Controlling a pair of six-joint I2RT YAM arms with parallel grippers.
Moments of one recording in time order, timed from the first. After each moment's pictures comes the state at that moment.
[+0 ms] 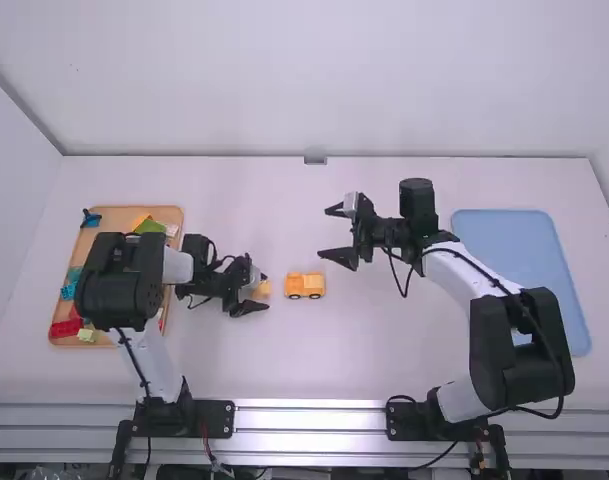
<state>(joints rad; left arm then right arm) 0.08 1.98 0.74 -0.21 1.02 1.42 0.21 1.62 0.89 0.09 -1.16 -0.61</state>
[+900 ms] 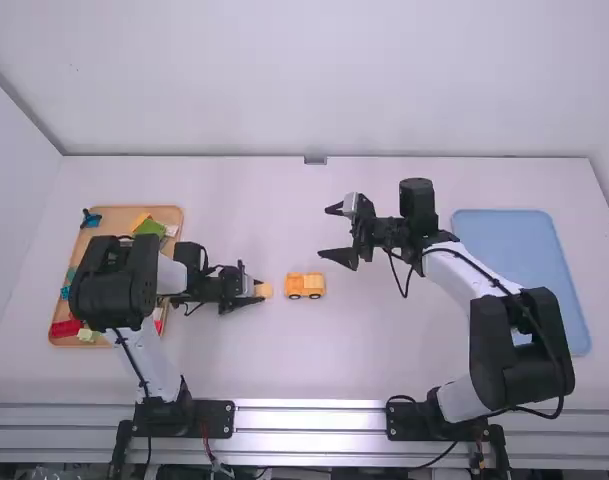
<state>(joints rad) 0.12 1.98 0.65 0.00 1.07 1.50 0.21 1.62 0.89 0.09 -1.16 -0.64</state>
